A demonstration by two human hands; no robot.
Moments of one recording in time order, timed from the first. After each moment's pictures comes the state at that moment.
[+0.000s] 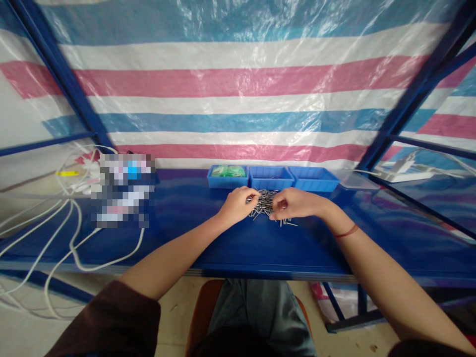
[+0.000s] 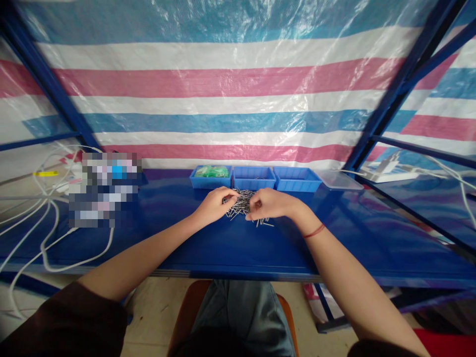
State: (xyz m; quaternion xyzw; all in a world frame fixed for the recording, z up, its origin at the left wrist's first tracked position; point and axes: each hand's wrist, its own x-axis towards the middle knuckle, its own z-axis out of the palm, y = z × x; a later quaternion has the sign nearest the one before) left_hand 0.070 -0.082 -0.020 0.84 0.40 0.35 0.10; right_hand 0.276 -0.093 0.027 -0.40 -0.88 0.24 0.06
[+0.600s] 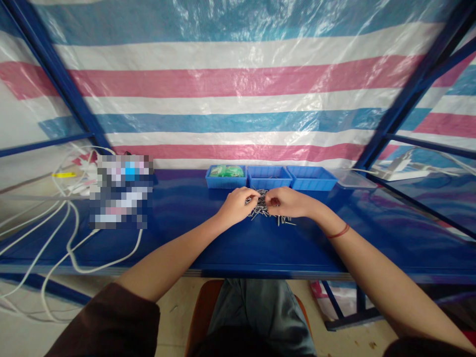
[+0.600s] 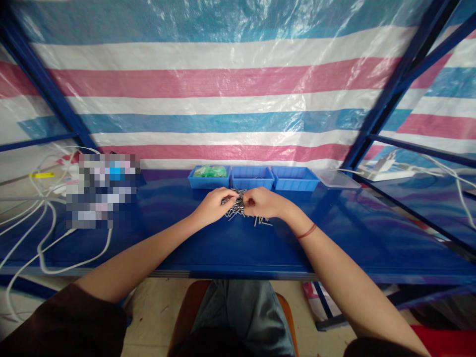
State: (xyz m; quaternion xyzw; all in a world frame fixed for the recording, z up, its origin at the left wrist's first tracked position) left_hand 0.071 -0.083 -0.021 0.85 0.38 0.36 0.10; right_hand 0.260 -0.095 0.022 -0.41 -0.88 0.19 0.13
